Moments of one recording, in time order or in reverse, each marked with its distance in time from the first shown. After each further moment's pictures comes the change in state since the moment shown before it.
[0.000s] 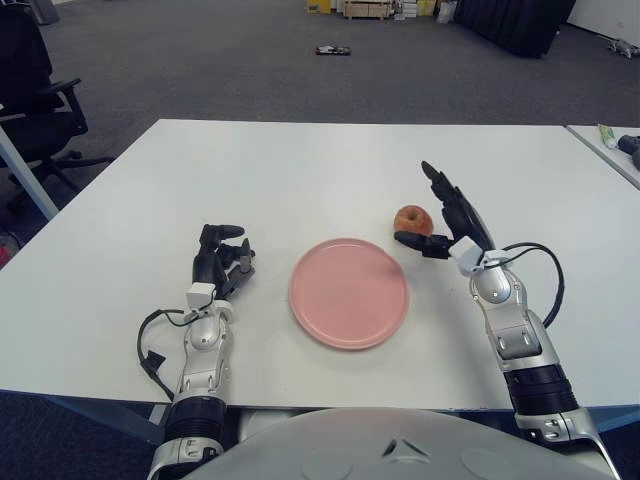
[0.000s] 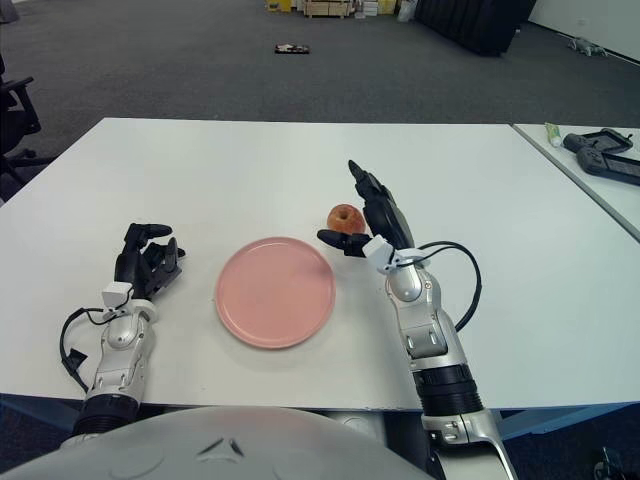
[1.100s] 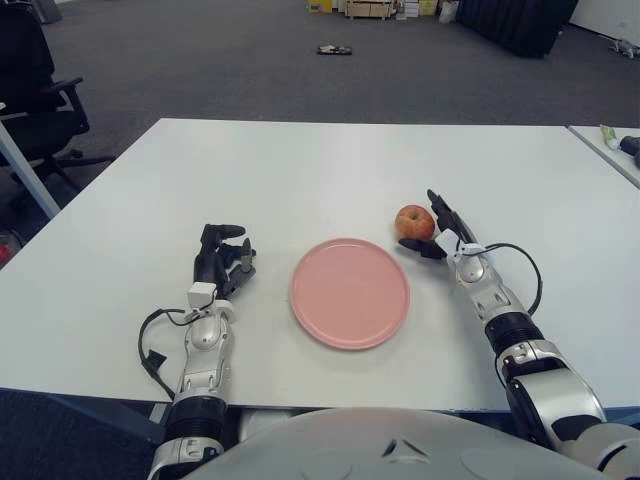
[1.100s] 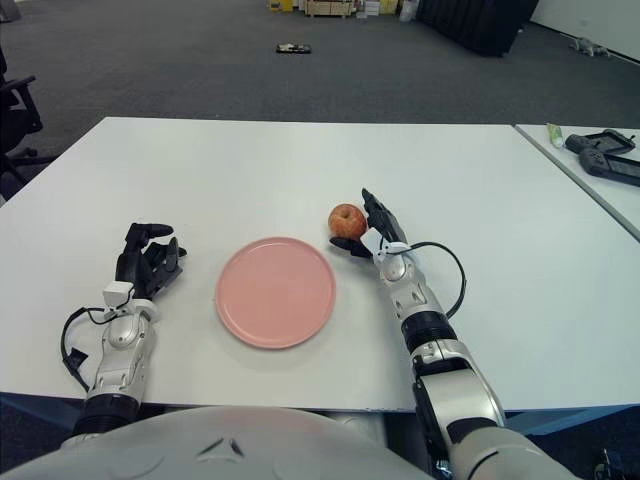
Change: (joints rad) left arm 0.000 -0.001 -0.002 -0.001 0.001 0.001 0.000; right arm -0.361 0.006 0.022 0.942 0.033 -0.144 -0.200
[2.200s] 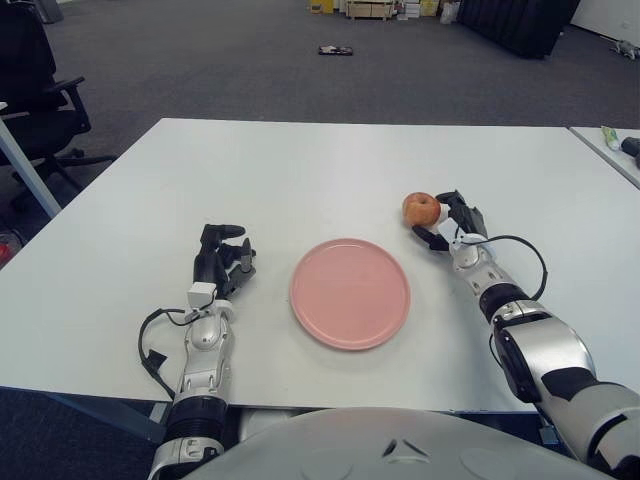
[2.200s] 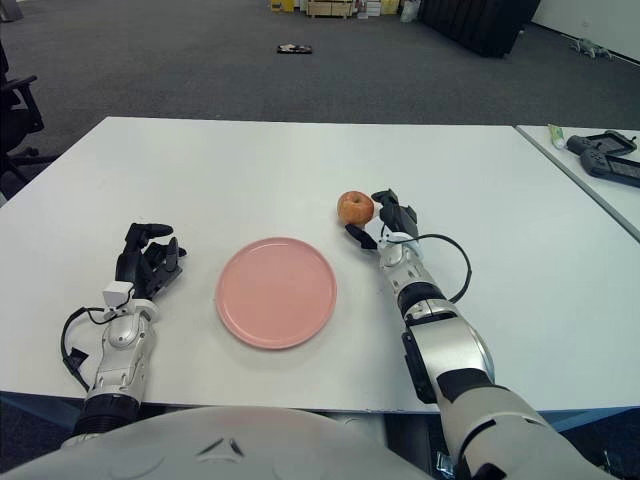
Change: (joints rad) left arm -0.001 -0.002 0.002 -0.005 0.001 0.011 0.001; right arm -0.196 0.002 0.026 0.354 0.000 -0.021 -0.217
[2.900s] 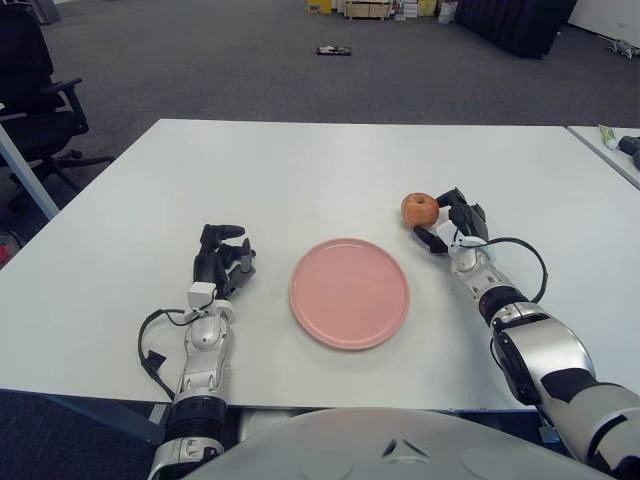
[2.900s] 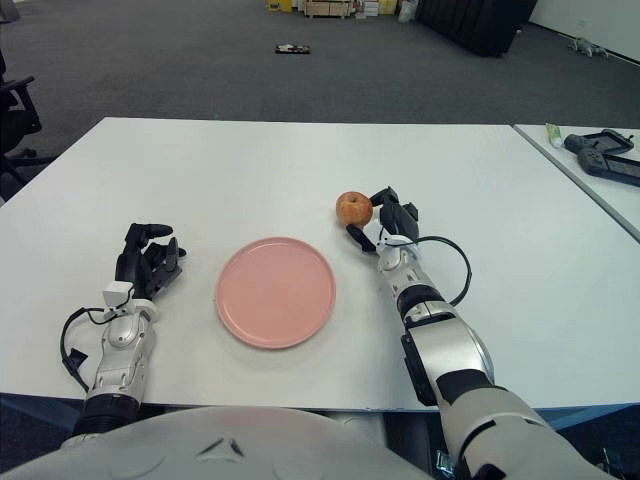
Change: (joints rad) left arm 0.000 0.000 0.001 0.002 -0.001 -0.002 0.000; right arm 0.010 0.008 0.020 0.009 0.005 -0.061 -0.112
